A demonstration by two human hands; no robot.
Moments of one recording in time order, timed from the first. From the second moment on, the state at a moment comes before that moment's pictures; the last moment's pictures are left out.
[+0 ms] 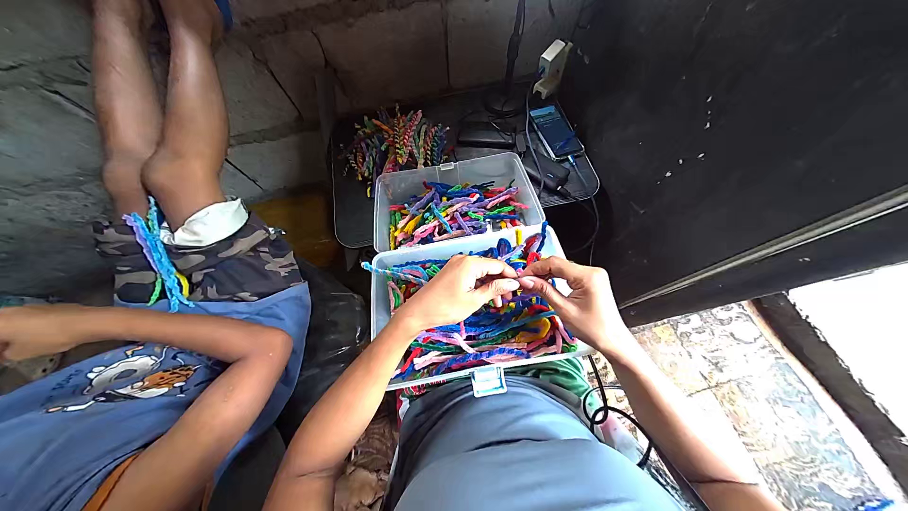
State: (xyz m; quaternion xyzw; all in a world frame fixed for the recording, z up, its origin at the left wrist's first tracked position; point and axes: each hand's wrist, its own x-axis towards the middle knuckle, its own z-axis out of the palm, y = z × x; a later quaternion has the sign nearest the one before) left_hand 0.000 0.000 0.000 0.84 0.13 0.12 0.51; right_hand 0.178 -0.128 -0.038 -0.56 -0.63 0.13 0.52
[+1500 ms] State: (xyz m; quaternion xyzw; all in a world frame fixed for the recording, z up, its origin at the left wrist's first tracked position) left_hand -0.003 0.020 -0.002 0.50 0.09 0.43 0.75; right_hand 0.192 -0.138 -0.035 -0.62 -0.71 0.18 0.29
